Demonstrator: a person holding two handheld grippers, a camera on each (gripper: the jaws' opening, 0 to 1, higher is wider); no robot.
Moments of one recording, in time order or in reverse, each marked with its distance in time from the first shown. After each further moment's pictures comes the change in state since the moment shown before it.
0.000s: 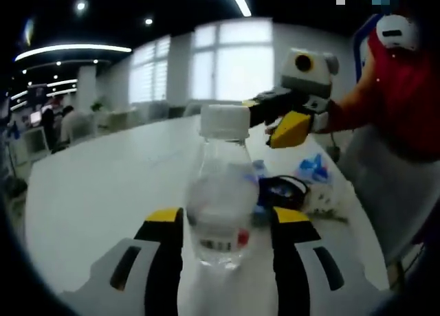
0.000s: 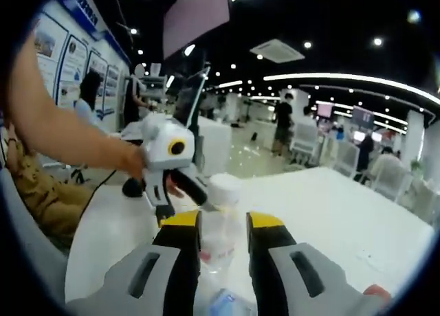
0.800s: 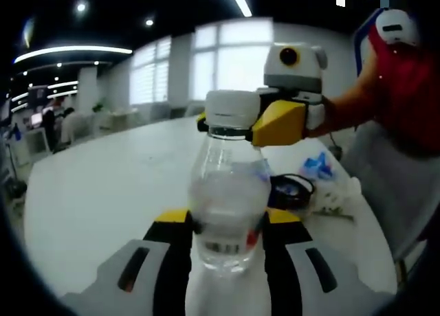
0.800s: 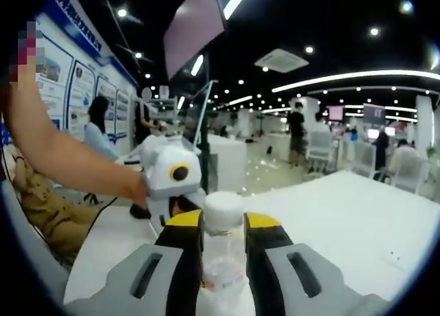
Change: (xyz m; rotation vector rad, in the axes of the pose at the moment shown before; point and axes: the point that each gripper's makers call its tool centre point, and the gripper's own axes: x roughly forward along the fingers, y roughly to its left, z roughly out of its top) left arm 0.006 0.004 -0.001 0.014 -0.006 0.001; right arm 0.032 0.004 0.004 0.087 -0.096 0.100
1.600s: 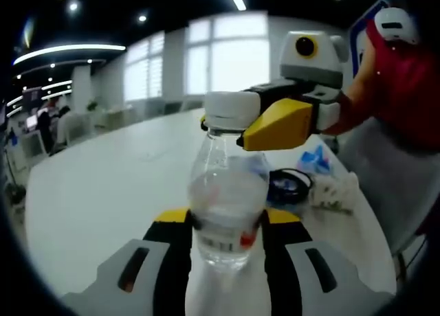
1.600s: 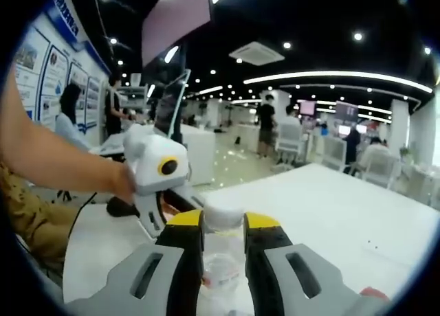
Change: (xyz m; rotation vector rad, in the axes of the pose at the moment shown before) left arm 0.000 0.001 0.000 0.022 0.045 -0.029; right arm -0.002 -0.006 -0.002 -0.019 0.082 -0.214
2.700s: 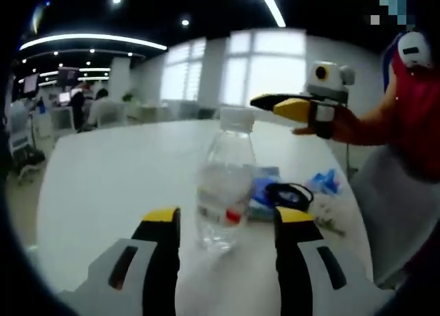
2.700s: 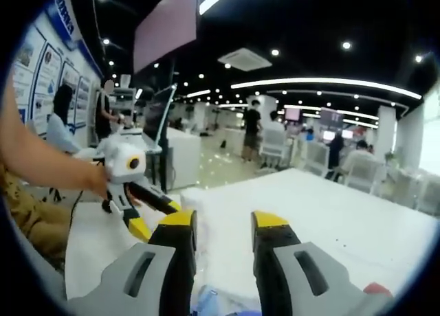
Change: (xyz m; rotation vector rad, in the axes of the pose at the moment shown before) left arm -0.049 -0.013 -0.004 -0.172 -0.089 0.213; right arm -0.077 -0.039 0.013 -0.024 -0.016 -0.115
